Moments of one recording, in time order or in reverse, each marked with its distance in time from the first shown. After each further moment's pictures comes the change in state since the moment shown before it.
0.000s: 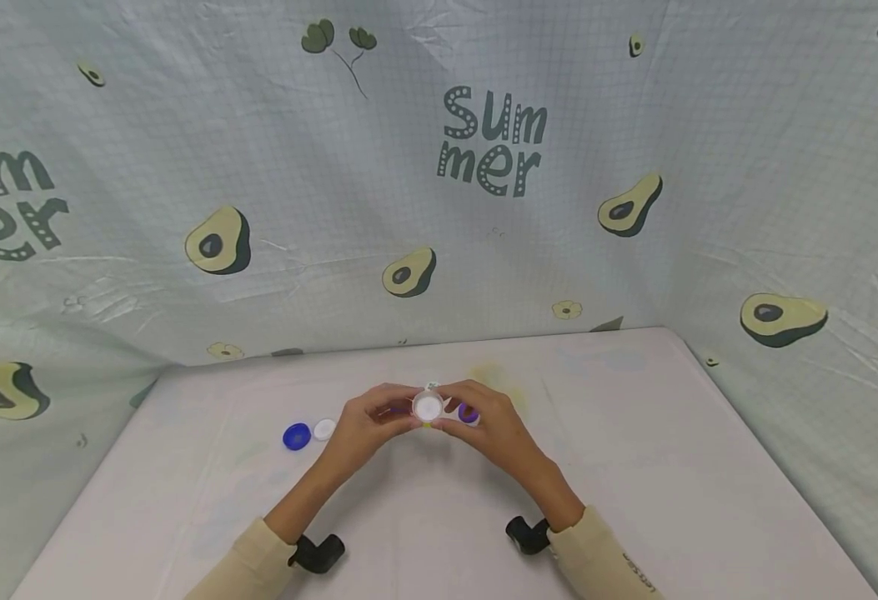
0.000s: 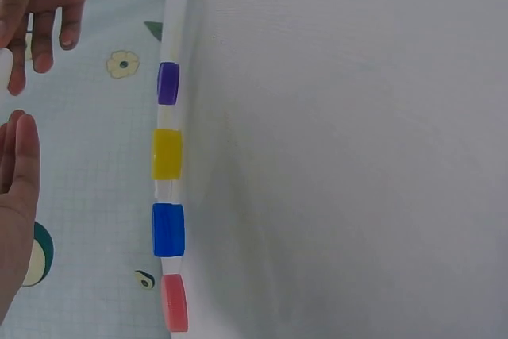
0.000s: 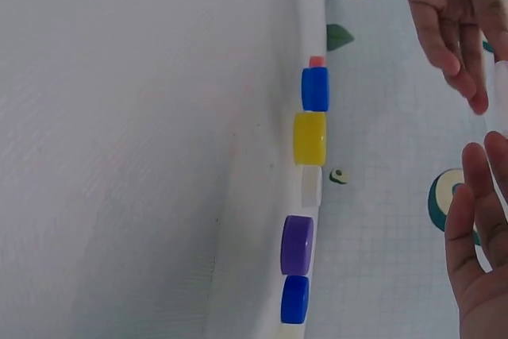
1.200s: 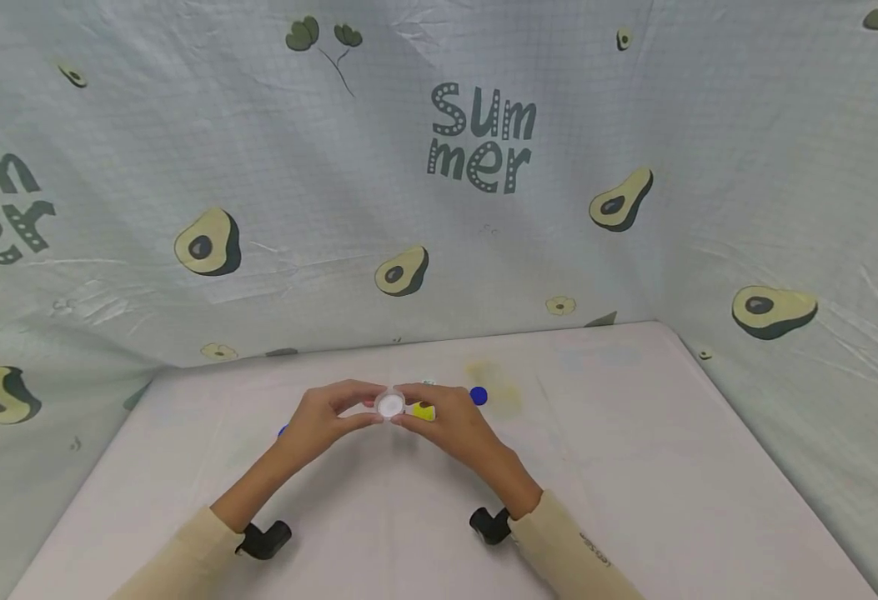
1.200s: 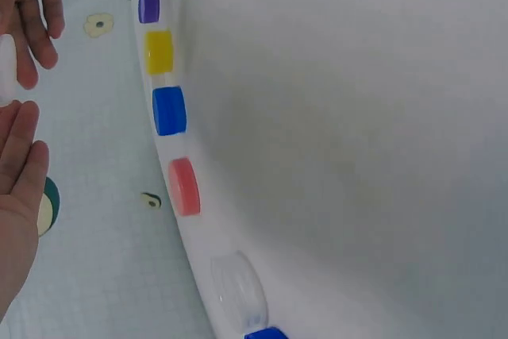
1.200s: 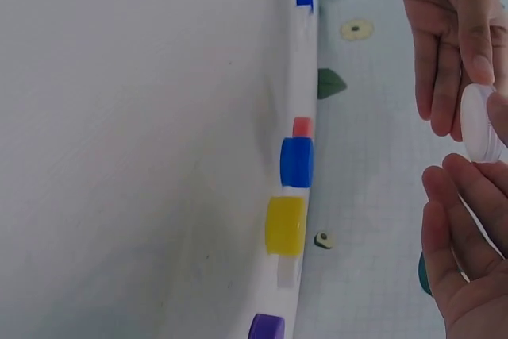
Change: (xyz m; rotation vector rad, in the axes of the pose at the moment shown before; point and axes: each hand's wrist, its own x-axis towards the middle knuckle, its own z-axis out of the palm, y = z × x) left_hand -0.004 0.010 -0.049 0.270 -0.074 -0.033; right_hand 0.024 -0.020 0.028 -0.029 -0.116 0.141
